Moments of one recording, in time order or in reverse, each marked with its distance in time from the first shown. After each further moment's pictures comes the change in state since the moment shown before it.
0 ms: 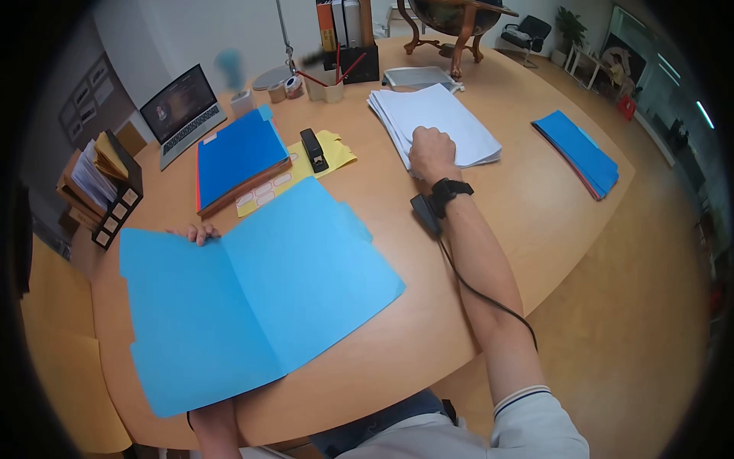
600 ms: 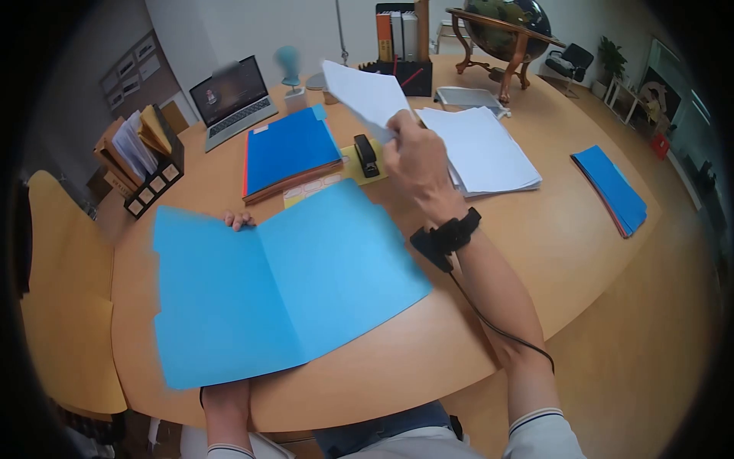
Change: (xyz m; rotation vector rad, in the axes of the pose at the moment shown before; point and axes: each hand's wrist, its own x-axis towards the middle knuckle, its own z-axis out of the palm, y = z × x) left_hand 0.004 0.000 -0.054 -0.302 -0.266 0.075; right_hand -0.031 -0.115 -0.060 0.754 0.431 -0.386
